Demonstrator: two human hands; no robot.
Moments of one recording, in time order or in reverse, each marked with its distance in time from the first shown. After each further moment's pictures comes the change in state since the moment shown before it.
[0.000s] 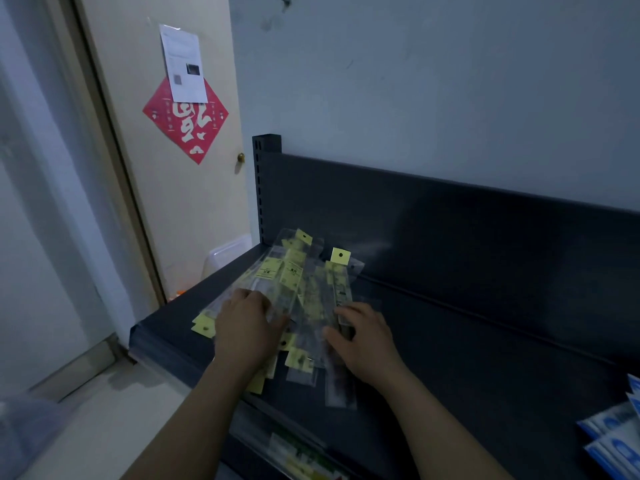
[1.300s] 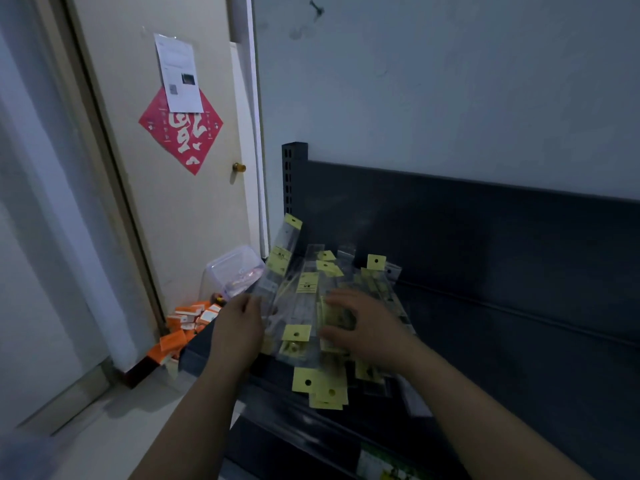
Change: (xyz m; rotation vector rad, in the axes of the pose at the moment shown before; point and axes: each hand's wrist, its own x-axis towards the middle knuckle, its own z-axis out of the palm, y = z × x) left_hand 0.034 -0.079 -0.041 -0.720 -0.073 -0.220; right_hand 0.023 -0.088 0.018 -0.003 -0.073 -0.159
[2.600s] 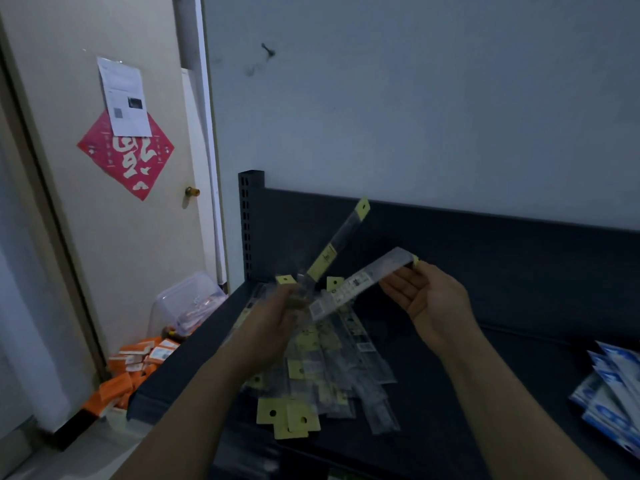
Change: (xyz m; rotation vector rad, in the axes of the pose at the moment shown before) left_hand 0.010 0.046 0.039 0.207 -0.485 0.582; right_hand -0.031 0.012 -0.097 1.458 0.713 0.236
